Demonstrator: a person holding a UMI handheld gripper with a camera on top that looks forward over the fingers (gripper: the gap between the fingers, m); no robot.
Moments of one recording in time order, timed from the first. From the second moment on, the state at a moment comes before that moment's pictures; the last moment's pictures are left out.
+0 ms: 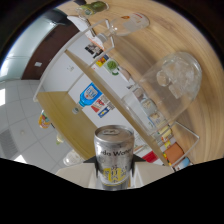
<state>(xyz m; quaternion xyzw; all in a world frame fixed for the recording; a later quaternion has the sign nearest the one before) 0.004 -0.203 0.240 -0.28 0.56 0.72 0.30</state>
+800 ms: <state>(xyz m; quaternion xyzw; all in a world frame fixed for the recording) -0.087 -0.186 0.208 -0.75 0.01 0.13 0.65</state>
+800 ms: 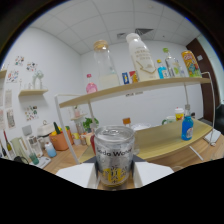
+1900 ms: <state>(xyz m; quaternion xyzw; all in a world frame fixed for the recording) -0.093 -0.207 0.084 -0.82 -0.07 0.04 0.57</state>
